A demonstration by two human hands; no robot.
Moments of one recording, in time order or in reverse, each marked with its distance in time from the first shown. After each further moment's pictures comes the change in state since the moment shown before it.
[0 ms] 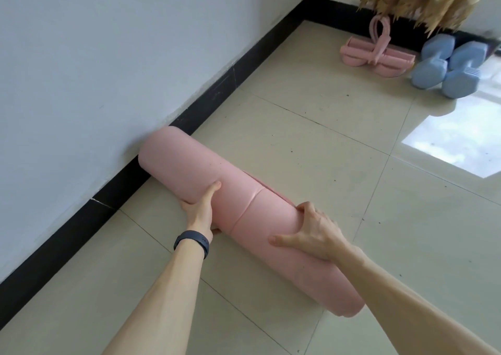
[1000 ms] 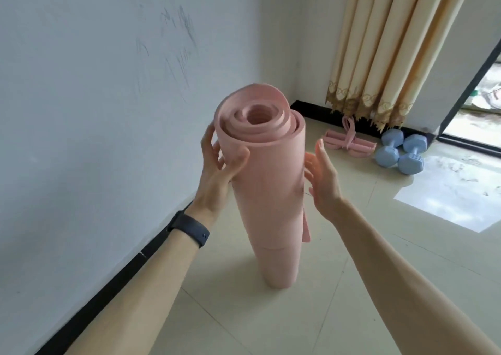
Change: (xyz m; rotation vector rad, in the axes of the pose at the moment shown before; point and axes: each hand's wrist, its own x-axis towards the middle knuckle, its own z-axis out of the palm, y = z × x) left_hand -0.272 0.211 0.018 0.116 -0.642 0.940; right_hand -0.117 -0.145 -0.234 1.073 0.167 -0.450
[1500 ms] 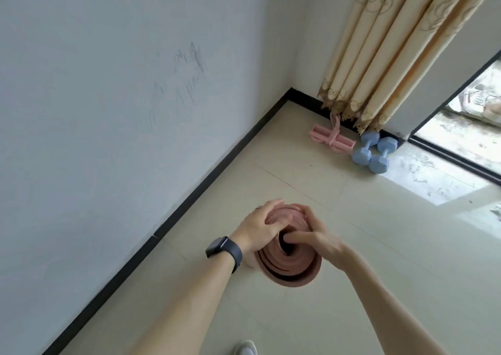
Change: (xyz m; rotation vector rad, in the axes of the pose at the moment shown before) left_hand 0.018 0.083 0.044 0.576 -0.490 -0.560; right_hand -0.065 -0.133 -0.001 -0.459 -0.214 0.463
